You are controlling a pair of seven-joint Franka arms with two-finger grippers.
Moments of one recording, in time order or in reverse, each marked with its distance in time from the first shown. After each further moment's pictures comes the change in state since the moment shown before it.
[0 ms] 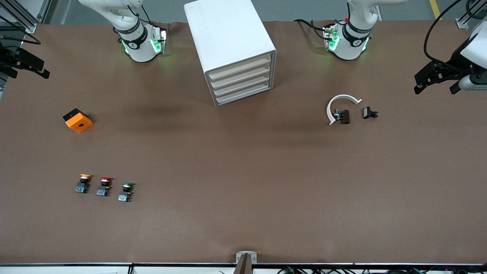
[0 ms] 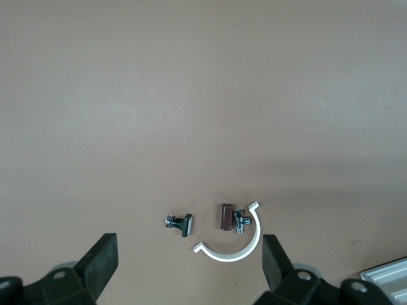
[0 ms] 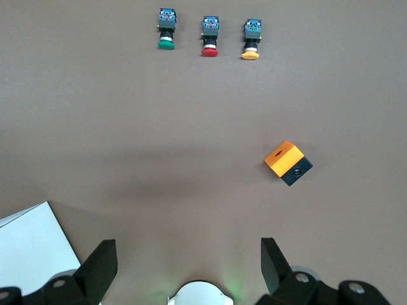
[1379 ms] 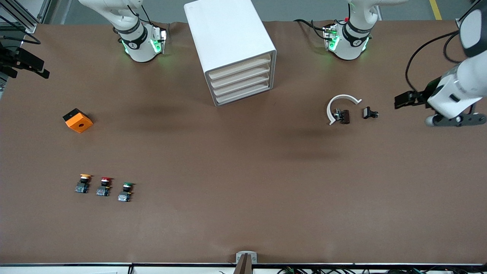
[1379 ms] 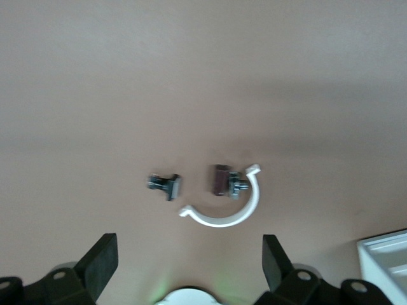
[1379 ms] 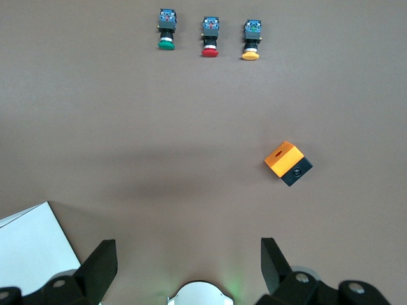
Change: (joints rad) left arm -0.002 0.228 0.002 0.019 -0.067 -0.089 -0.075; right arm 0.000 0.000 0.000 0.001 0.000 0.000 0.000
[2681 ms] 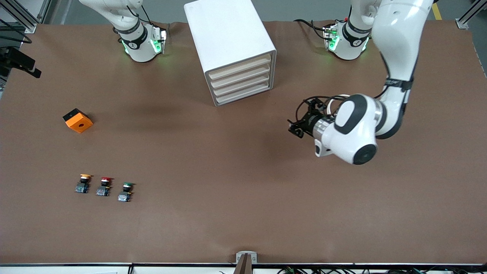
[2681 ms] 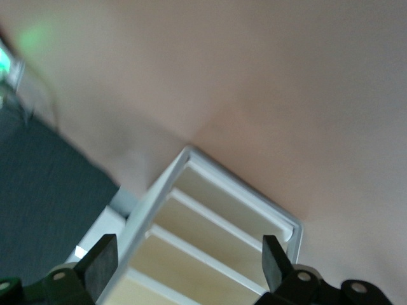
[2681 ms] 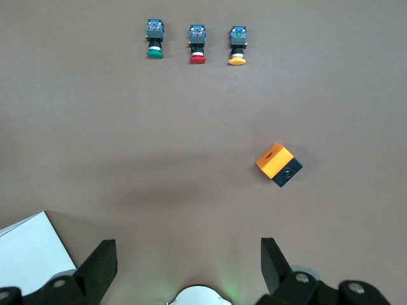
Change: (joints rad) left arm -0.302 0.524 -0.029 0.198 -0.563 -0.141 -1.224; right arm -0.042 0.004 -0.003 0.022 -0.003 0.003 -0.001
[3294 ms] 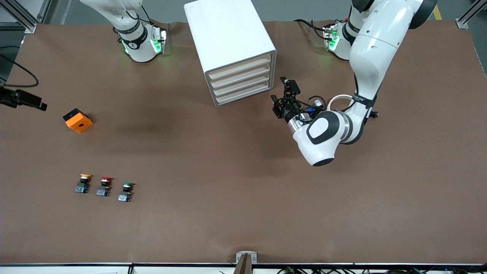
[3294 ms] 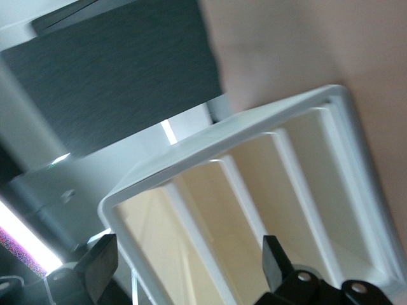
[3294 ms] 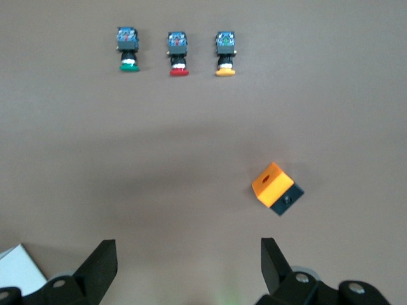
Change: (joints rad) left arm -0.001 0.161 -0.076 0.011 -0.238 -0.277 -0.566; right arm -0.040 0.240 0.000 0.037 -0.001 0.147 -0.004
